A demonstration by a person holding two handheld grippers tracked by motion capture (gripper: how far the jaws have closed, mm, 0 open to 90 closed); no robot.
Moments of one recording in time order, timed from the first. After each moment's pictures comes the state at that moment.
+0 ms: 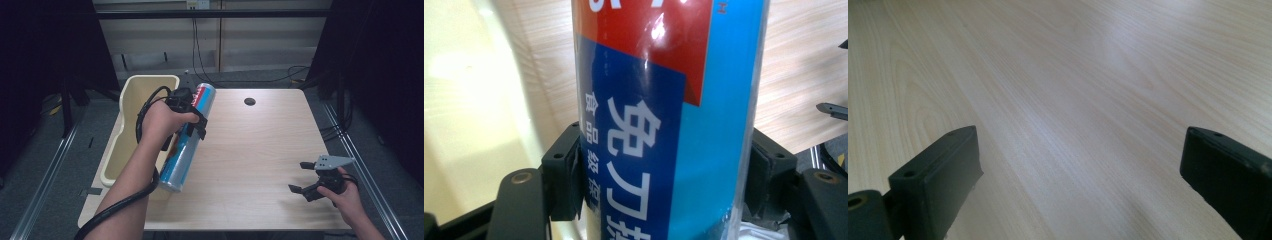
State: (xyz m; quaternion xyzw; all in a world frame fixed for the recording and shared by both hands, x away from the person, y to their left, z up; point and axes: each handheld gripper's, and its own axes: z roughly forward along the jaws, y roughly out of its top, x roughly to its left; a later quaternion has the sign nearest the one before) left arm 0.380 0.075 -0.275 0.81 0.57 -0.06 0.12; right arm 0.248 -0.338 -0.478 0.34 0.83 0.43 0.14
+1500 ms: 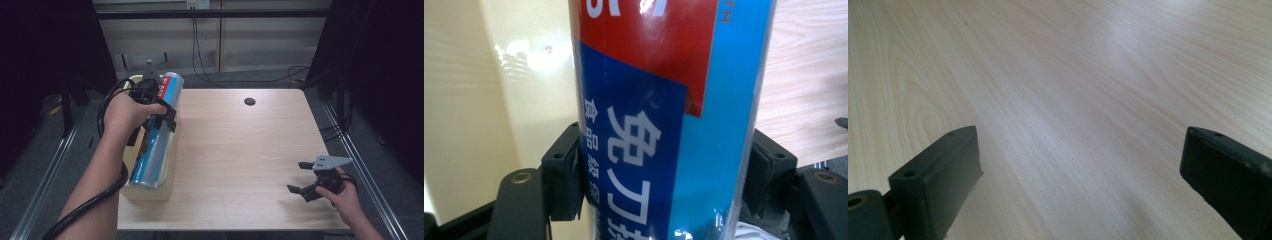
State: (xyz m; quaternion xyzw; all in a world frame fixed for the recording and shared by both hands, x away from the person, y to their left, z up) left arm 0.380 0.139 -0.248 0.78 0.62 -0.04 0.12; right arm 0.248 -0.334 -0.479 0.33 0.83 0.42 0.14
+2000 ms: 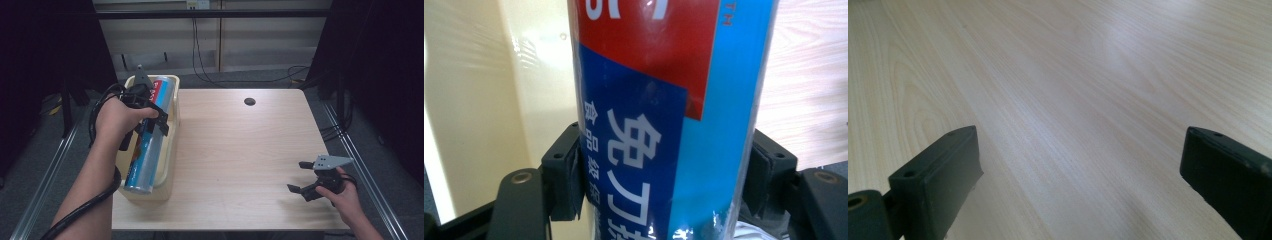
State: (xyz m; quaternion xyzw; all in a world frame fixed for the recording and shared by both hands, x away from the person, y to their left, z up) left arm 0.376 0.158 -0.258 0.76 0.63 -0.05 0.12; right arm 0.248 -0.334 -0.478 0.34 0.83 0.43 0.14
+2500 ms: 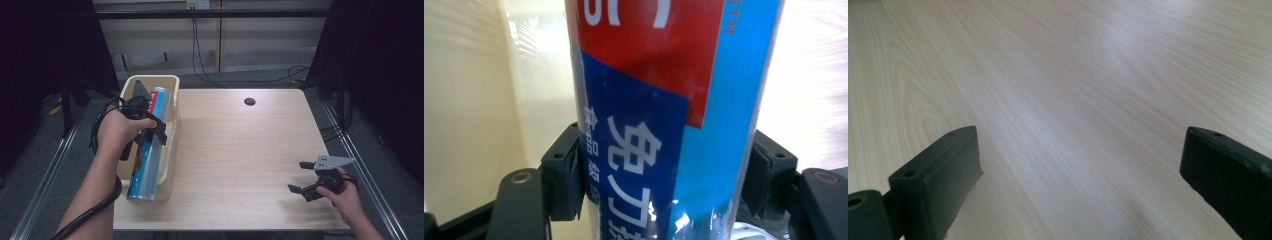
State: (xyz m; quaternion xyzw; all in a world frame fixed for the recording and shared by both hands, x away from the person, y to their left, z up) left arm 0.374 0.167 -0.291 0.75 0.65 -0.06 0.11; right arm 0.247 -0.336 -0.478 0.34 0.83 0.43 0.14
